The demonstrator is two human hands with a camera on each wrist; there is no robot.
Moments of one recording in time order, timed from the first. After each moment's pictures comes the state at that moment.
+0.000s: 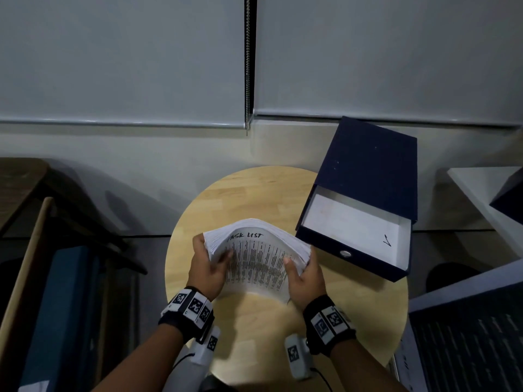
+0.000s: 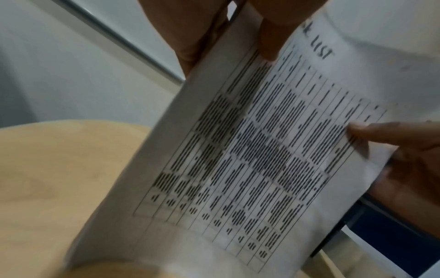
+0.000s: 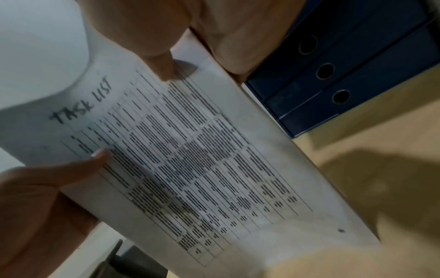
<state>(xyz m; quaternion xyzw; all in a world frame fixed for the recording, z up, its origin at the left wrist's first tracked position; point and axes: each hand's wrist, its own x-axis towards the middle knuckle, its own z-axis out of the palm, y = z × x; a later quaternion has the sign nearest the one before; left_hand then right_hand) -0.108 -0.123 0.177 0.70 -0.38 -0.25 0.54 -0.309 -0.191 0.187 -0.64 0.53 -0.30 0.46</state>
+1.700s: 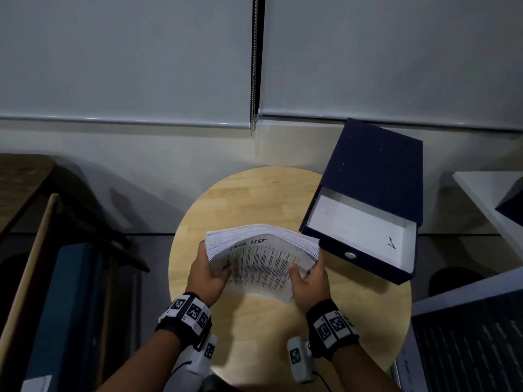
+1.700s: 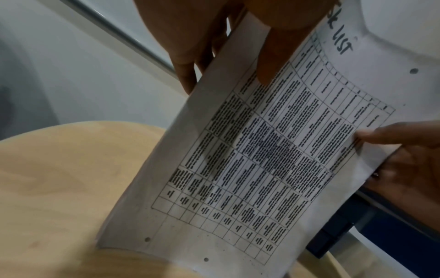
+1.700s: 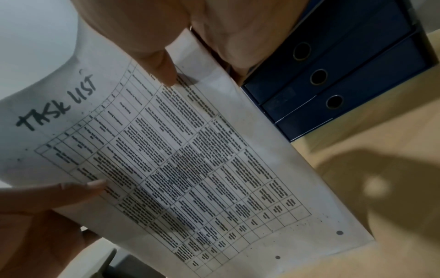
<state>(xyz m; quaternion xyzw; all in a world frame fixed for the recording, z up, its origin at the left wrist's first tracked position) -0.101 -0.108 0.166 0.72 -0.39 -0.26 0.51 -0.309 -0.196 0.148 -0.61 0.56 -0.31 0.46</state>
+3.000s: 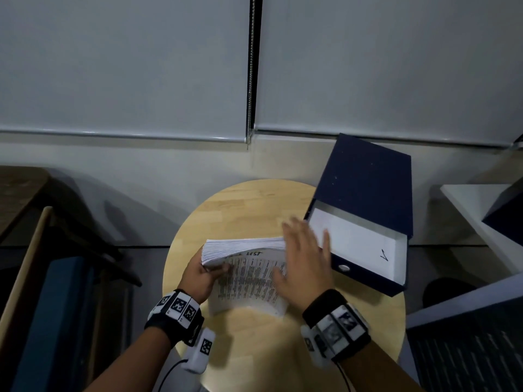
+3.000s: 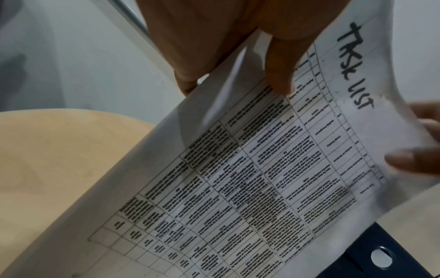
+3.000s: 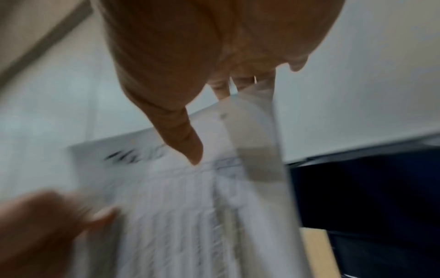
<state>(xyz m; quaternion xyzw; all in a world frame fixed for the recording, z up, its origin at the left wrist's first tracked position) -0.078 -0.132 0.170 0.62 -0.32 -0.41 0.58 -0.290 -0.207 0.263 -0.88 0.46 -0.07 0.05</state>
